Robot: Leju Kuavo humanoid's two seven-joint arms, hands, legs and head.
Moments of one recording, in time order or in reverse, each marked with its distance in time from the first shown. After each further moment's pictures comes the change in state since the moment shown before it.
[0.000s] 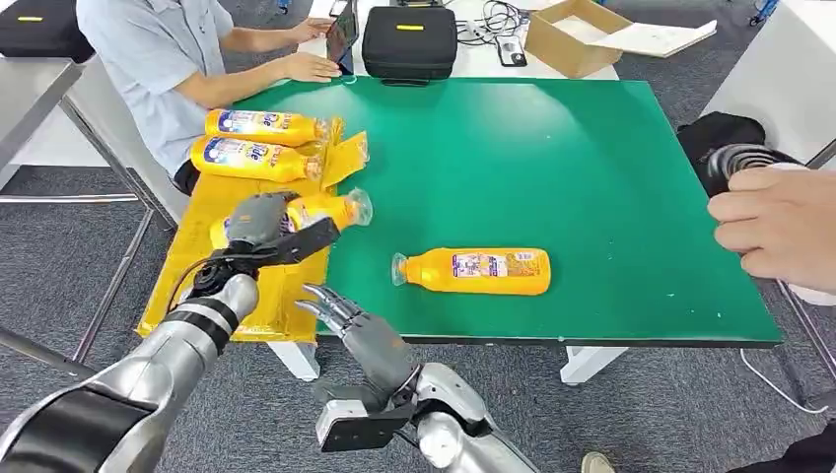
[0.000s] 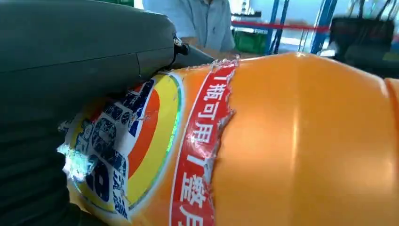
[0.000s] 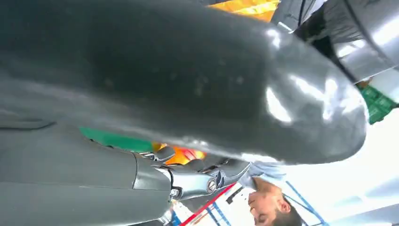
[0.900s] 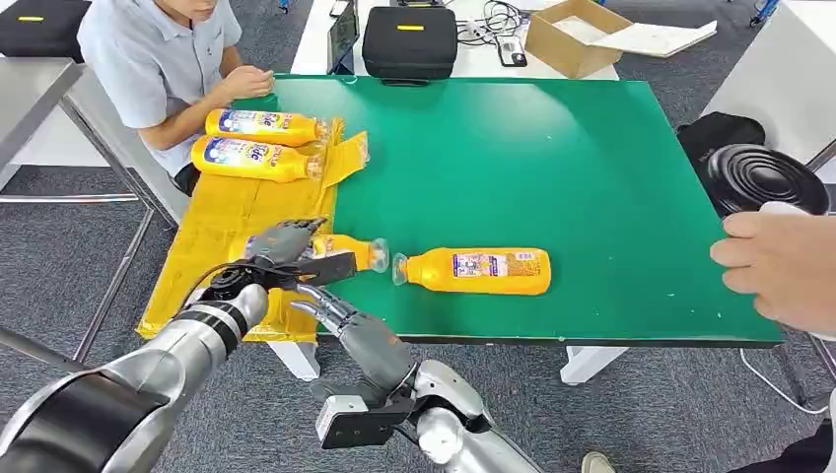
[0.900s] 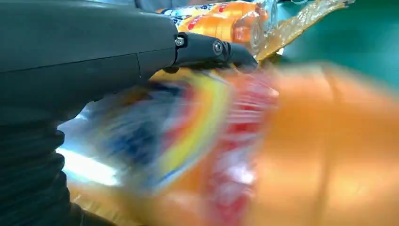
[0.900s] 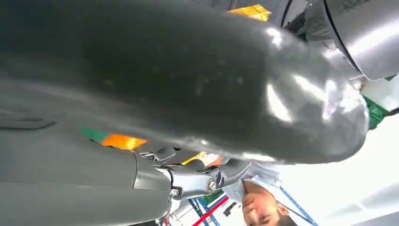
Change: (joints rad) left arm -0.074 -0.030 -0.140 0.235 -0.101 -0.207 0.032; right arm -0.020 0.002 0.013 0.000 -0.045 0.061 -0.002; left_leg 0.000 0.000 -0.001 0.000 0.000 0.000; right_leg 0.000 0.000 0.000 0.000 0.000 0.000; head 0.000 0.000
